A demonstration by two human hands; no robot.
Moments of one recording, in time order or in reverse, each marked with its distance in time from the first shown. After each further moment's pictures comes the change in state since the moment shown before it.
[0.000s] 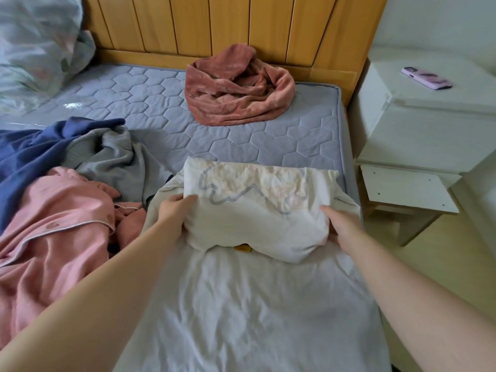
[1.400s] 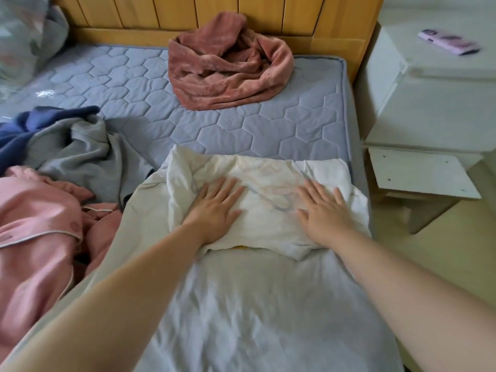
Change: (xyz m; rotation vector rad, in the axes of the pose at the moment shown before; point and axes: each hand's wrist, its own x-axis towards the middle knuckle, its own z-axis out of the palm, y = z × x) left_hand 0.019 -0.032 0.073 1.534 -0.372 0.894; right_hand 0.048 0.019 0.019 -1.628 -0.033 -0.793
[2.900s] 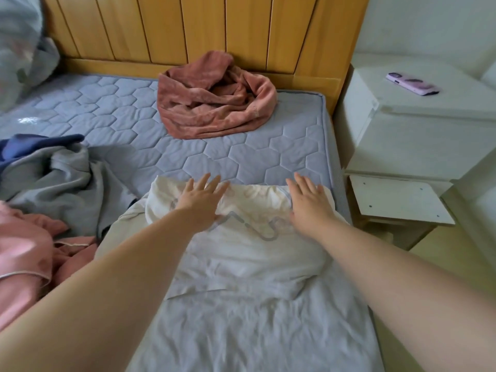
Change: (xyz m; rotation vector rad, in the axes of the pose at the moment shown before) left_hand 0.050 -0.007 -0.071 0.160 -0.009 -0.090; right_hand 0.038 0.004 -0.066 0.044 0.144 -0.003
